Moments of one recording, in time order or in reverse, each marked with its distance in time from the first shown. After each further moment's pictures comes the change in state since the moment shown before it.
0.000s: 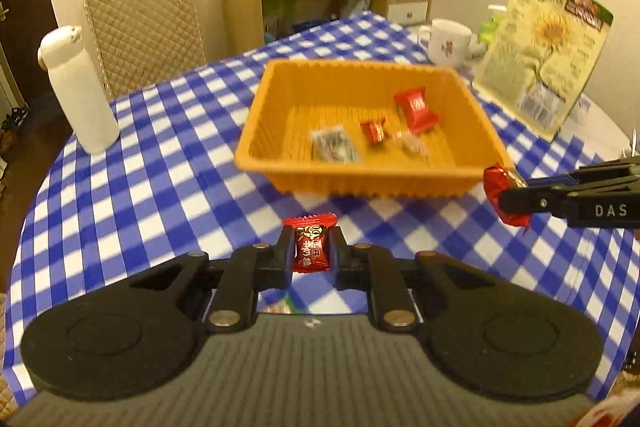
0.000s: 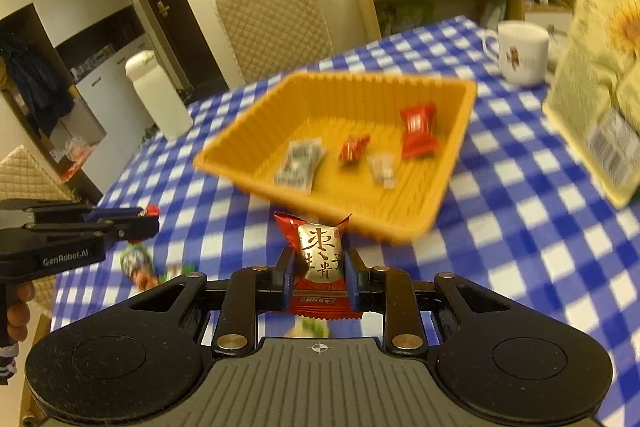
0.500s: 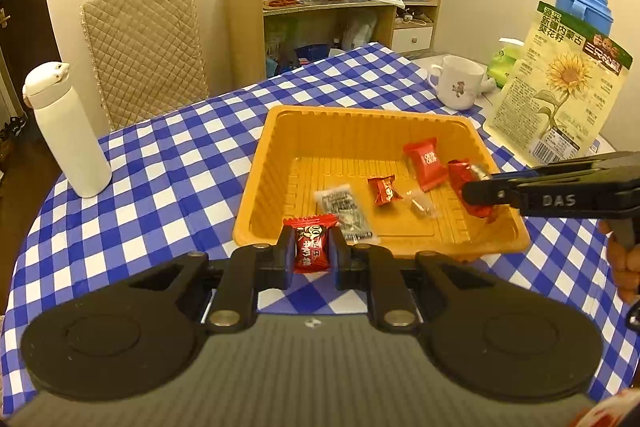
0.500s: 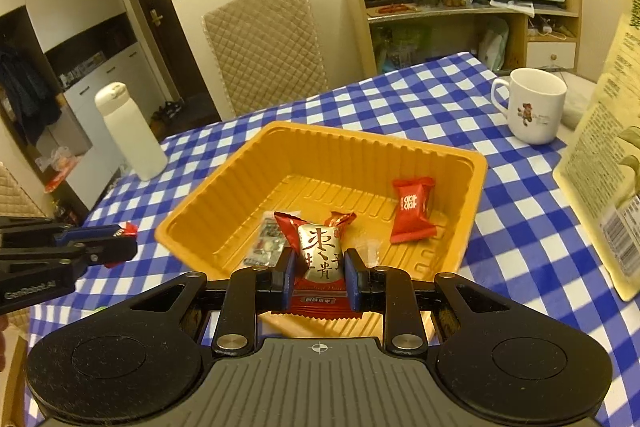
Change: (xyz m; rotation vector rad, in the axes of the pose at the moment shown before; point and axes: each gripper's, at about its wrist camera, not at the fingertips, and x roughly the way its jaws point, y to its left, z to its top) left arm 0.026 0.006 0.046 -0.021 -0.049 -0.008; right arm 0.050 -0.015 0.064 -0.033 -0.028 -0.036
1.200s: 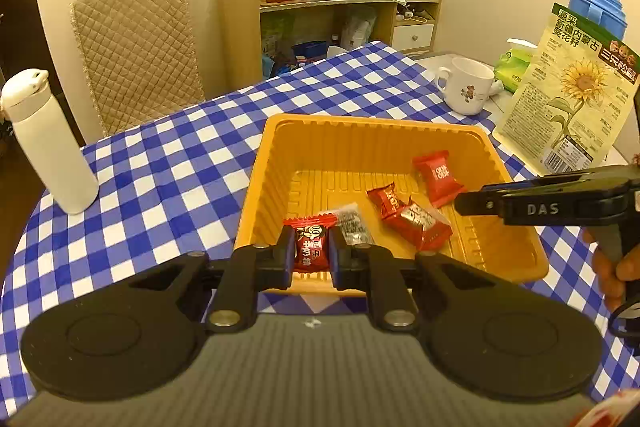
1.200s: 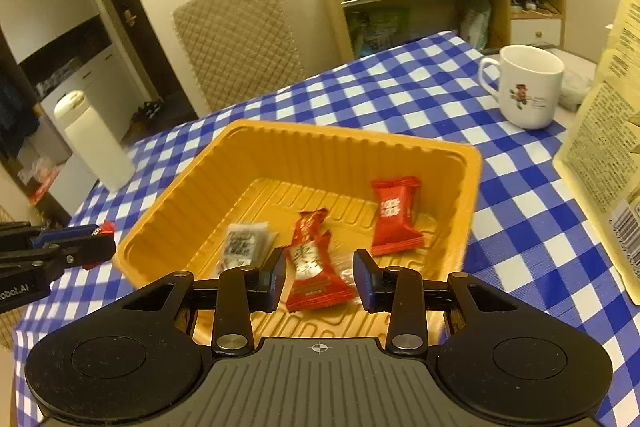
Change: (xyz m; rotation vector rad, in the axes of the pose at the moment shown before) left arm 0.033 0.008 0.022 0.007 0.014 -0.012; right arm 0.034 -0.025 0.014 0.075 0.026 -0.041
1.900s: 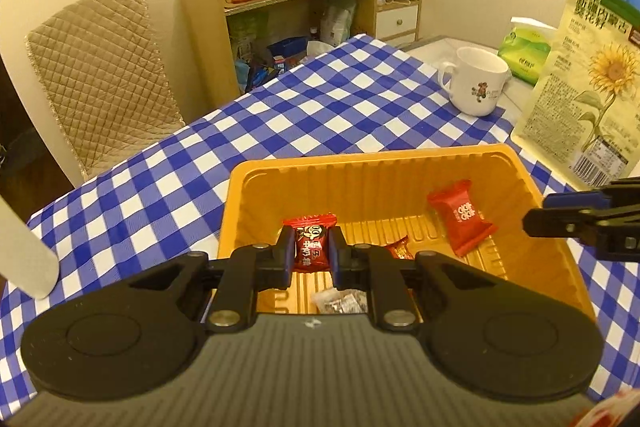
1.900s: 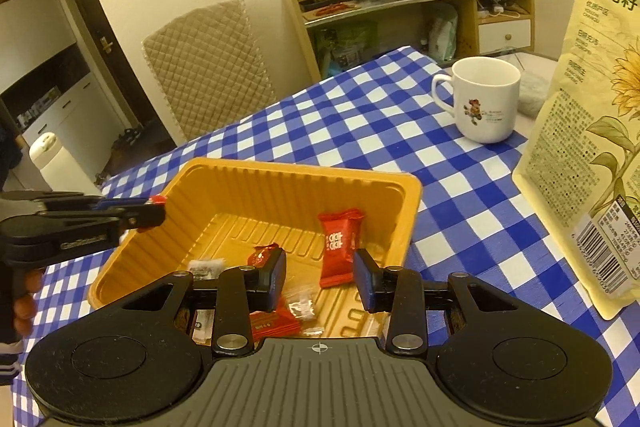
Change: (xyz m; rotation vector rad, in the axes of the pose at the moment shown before) left arm 0.092 -0.016 0.056 0.118 0.034 -0.014; right arm -0.013 -0.032 0.015 0.059 -0.054 -0.048
